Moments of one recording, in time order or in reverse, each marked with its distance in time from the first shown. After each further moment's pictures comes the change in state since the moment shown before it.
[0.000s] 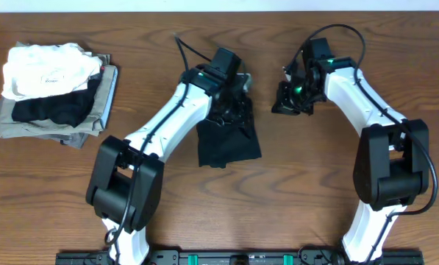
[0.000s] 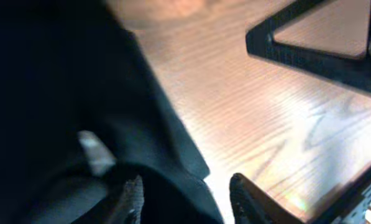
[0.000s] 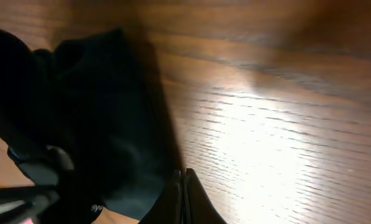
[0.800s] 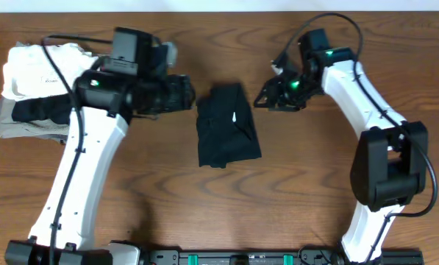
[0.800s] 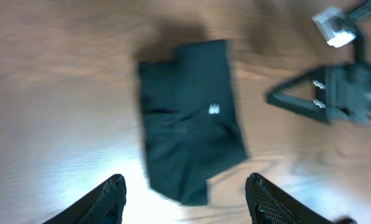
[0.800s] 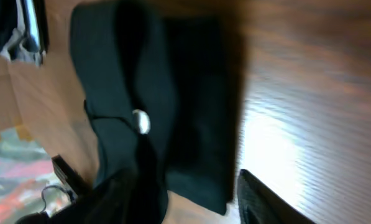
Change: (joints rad) left arm 0.321 -0.440 0.025 -0.291 -0.105 -0.011; right arm 0.051 0.000 0.101 -0.104 -0.154 -0.154
